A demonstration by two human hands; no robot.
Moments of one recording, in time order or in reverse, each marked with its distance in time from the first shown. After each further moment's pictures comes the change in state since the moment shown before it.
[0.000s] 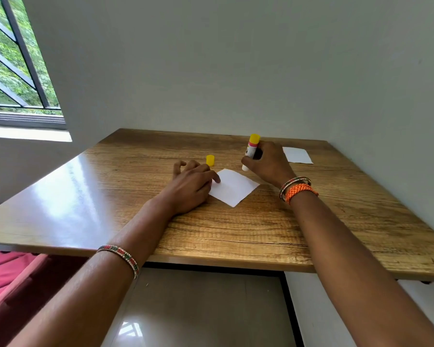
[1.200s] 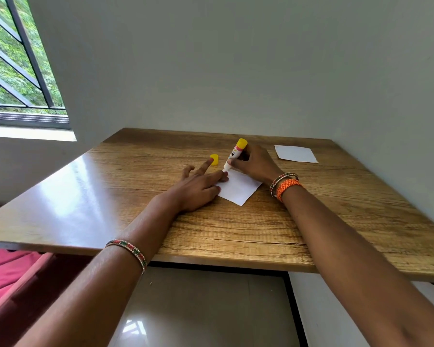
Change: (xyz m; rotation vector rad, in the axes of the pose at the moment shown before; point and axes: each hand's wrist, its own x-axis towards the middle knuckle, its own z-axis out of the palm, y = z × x) left_hand 0.003 0.002 -0.001 -0.142 -0.233 -0.074; right_hand 0.015 -0.003 0.029 0.095 -0.174 -0.046
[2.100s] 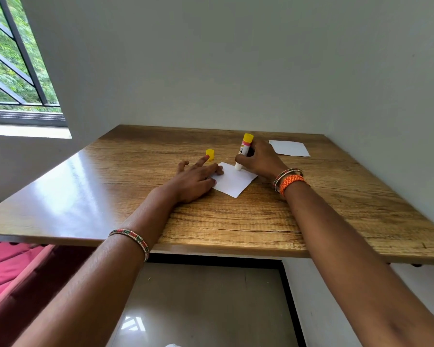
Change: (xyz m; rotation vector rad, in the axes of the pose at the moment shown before) left_hand 0.006 -0.004 0.001 0.007 -0.017 -0.025; right_hand -0.013 0.003 -0.014 -0.088 0.047 0.098
